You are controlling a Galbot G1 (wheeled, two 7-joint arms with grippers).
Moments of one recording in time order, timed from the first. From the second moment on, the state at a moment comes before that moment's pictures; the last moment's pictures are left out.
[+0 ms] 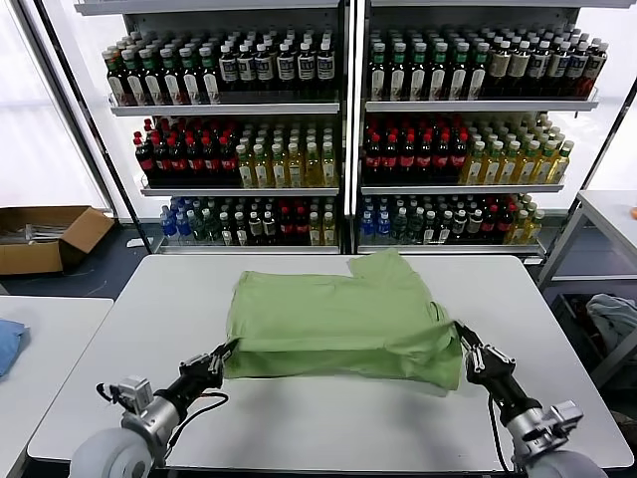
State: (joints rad) left arm 1.31 -1.10 -0.50 -1.94 -0.63 0.44 0.14; right arm -1.35 1.11 0.57 1.85 0.49 -0.04 -0.18
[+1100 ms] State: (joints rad) left arm 1.31 -1.09 -0.46 -1.86 -0.50 0.47 0.10; right arm -1.54 1.13 0.60 1.96 0.27 -0.24 -0.08
